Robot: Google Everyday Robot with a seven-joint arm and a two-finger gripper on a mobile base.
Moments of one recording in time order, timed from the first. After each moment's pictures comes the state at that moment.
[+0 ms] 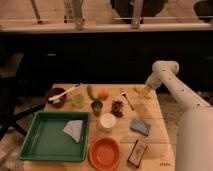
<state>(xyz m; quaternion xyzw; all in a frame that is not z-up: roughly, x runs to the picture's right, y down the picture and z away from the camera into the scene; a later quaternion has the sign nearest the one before) 0.289 0.027 0.948 -0.24 0.02 0.41 0.88</state>
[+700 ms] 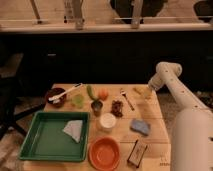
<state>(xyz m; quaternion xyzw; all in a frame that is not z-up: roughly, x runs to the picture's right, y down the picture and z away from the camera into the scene) 0.302 0.025 0.966 -0.25 0.01 0.41 0.88</state>
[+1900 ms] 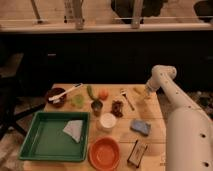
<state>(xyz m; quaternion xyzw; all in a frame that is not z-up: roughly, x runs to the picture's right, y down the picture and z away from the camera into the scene) 0.298 0.039 0.990 -0.24 0.02 0.41 0.88</state>
